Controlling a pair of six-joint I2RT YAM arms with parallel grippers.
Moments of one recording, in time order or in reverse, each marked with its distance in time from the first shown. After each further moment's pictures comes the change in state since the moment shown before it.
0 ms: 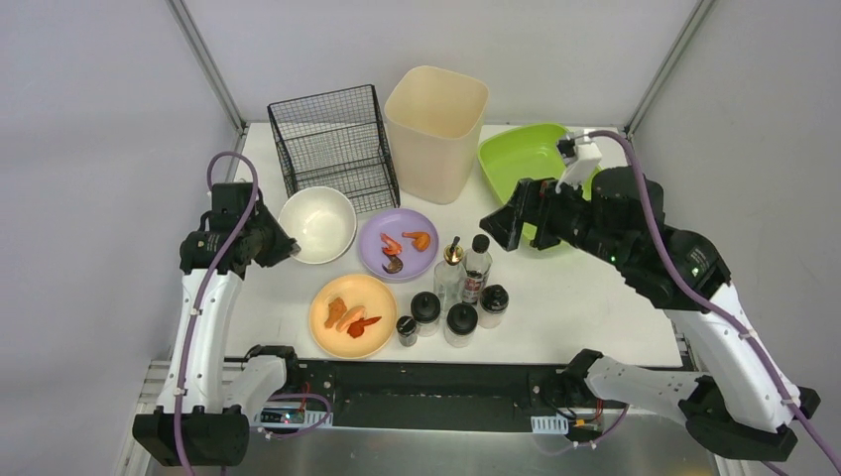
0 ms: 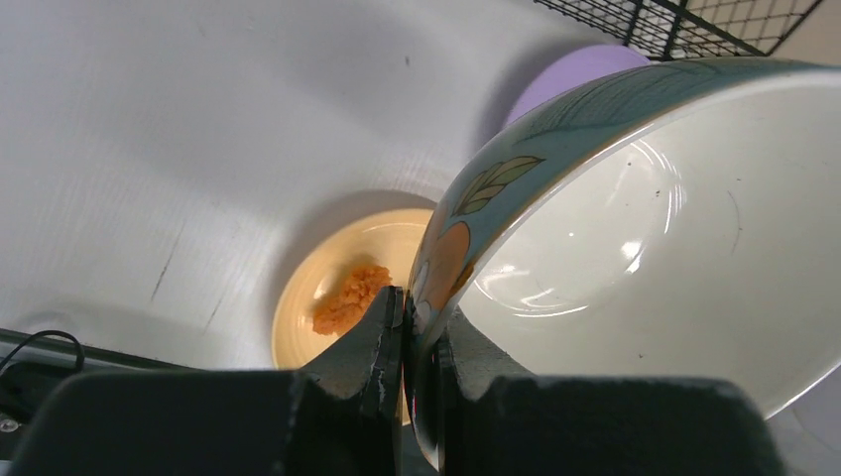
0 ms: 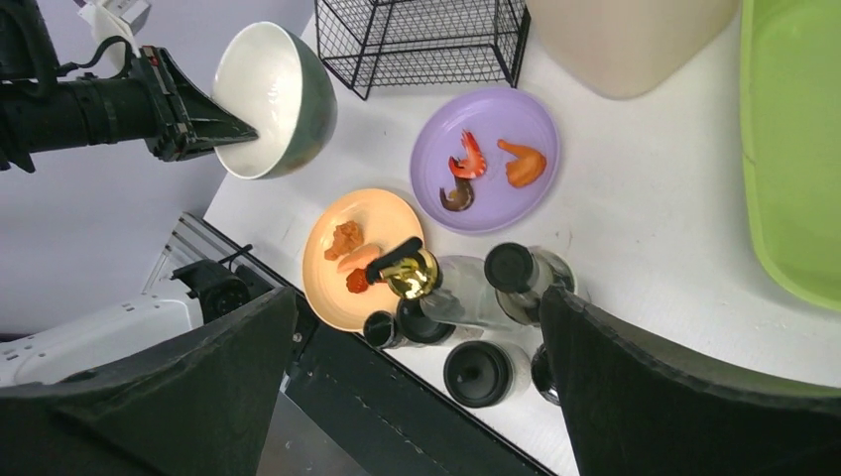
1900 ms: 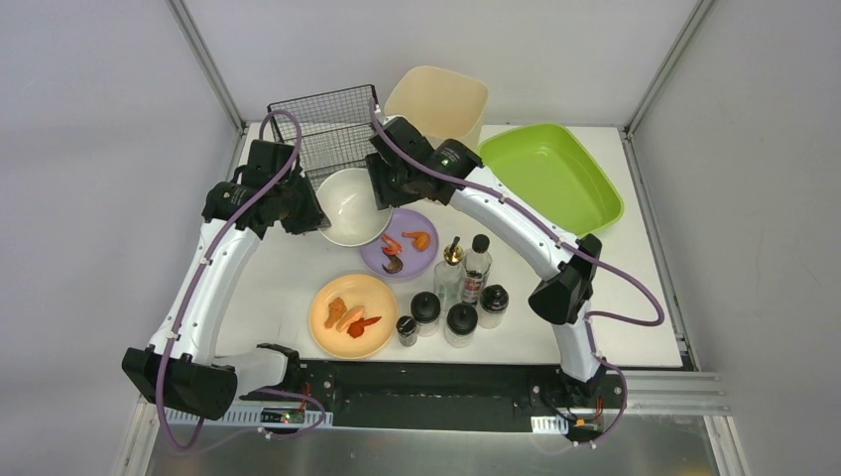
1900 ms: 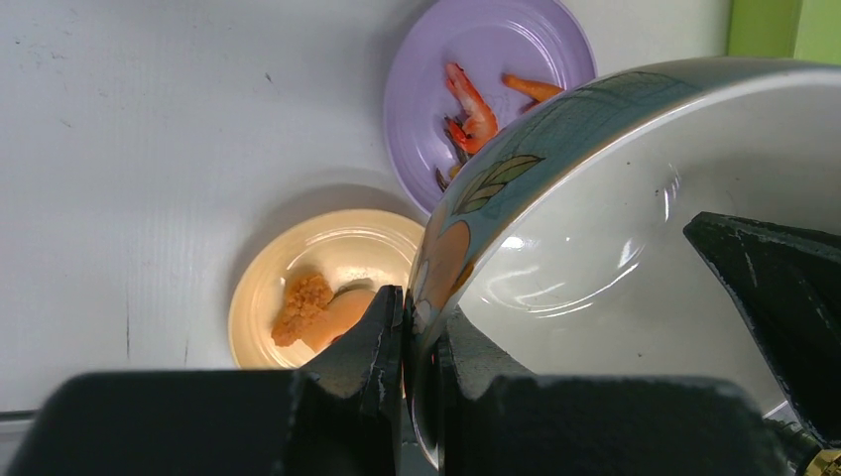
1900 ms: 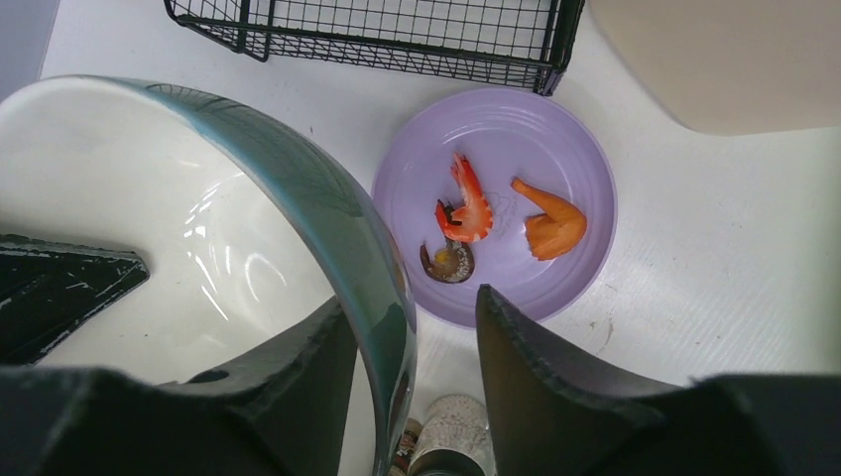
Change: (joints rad) left arm -0.243 0.257 0.291 -0.031 0.041 0.095; right arm 0.158 1.077 0.780 -0.131 0.160 -0.035
